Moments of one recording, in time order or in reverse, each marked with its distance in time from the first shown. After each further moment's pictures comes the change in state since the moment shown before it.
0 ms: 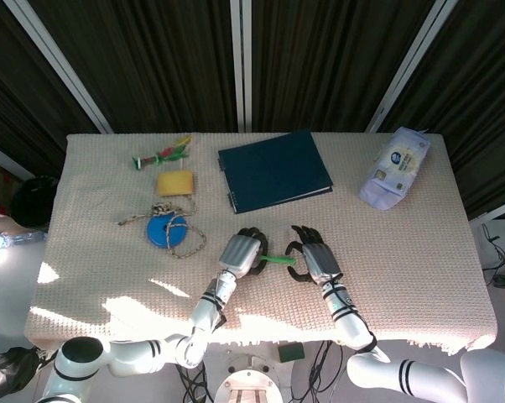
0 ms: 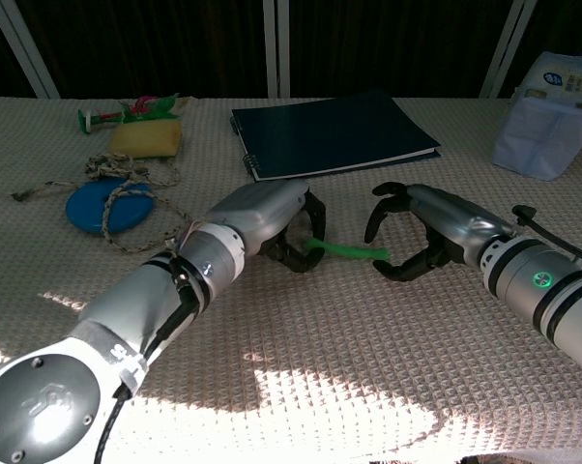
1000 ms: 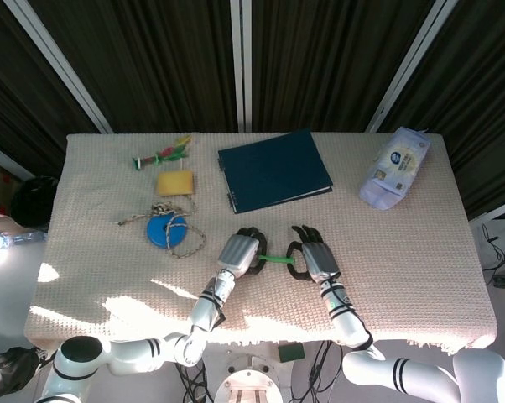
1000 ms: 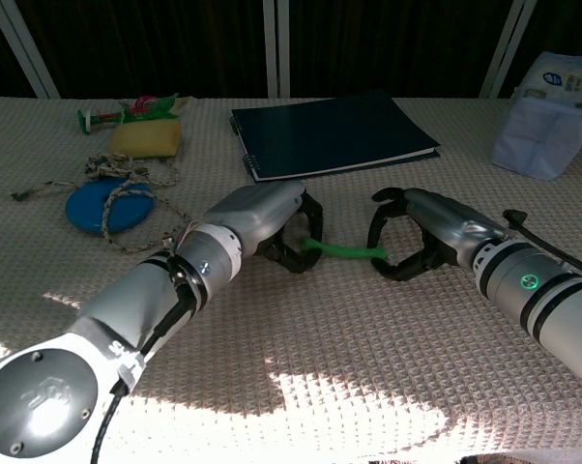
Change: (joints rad) left arm -0.003 0.007 0.002 0.009 -0.017 -0.021 -0.014; right arm 0.009 -0.039 0.011 0.054 0.020 -0.003 -0.004
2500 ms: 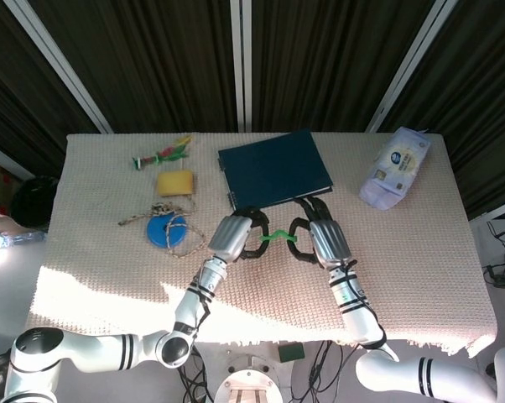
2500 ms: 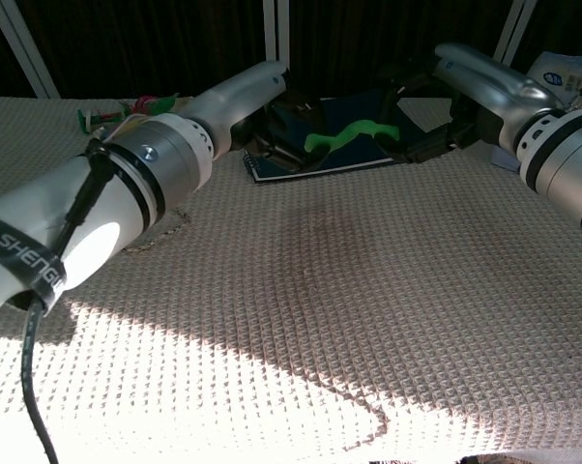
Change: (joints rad) left arm 0.030 0.231 -0.103 -0.459 -0.028 0.116 -0.026; right arm 0.004 0.202 0.104 -0.391 -0.052 0.150 -0.072
